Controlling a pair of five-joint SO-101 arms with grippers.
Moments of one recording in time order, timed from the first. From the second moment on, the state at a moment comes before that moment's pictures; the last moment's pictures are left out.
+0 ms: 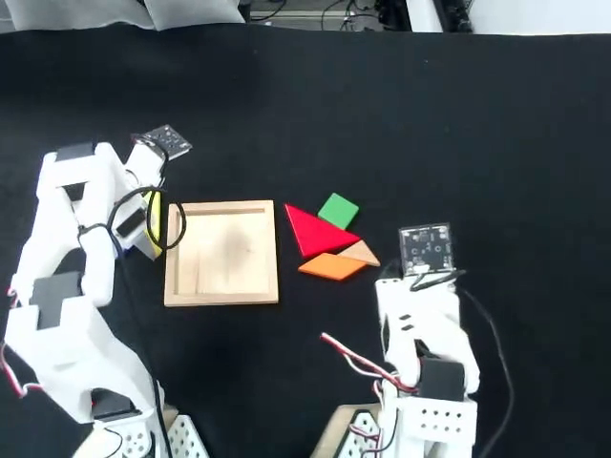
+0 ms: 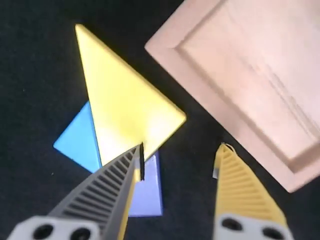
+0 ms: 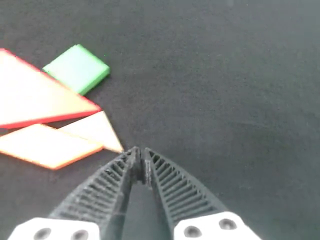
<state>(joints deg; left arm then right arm) -16.8 17.5 9.0 70.0 -56.5 6.8 -103.3 96.6 56.4 11.8</state>
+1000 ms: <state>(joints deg) -18.0 33.6 -12.6 75.5 -56.3 2.2 -103.3 96.6 61.5 26.9</state>
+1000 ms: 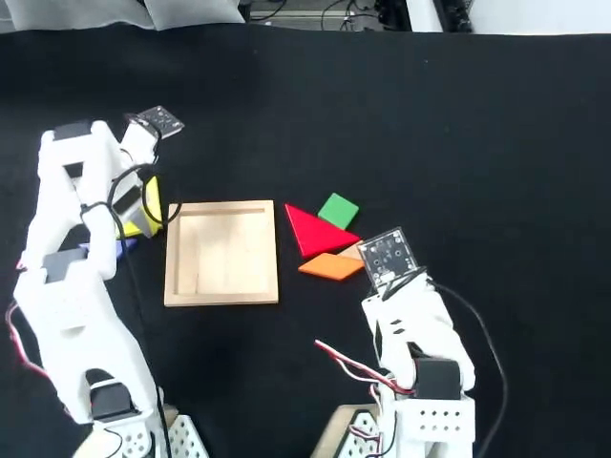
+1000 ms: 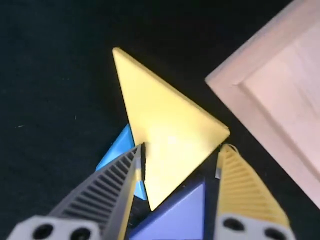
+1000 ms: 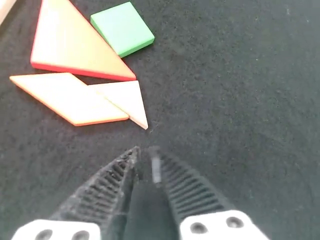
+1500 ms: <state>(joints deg) -17.8 45.8 -31.9 85.9 -46.5 2.2 -103.3 96.6 61.5 27.0</state>
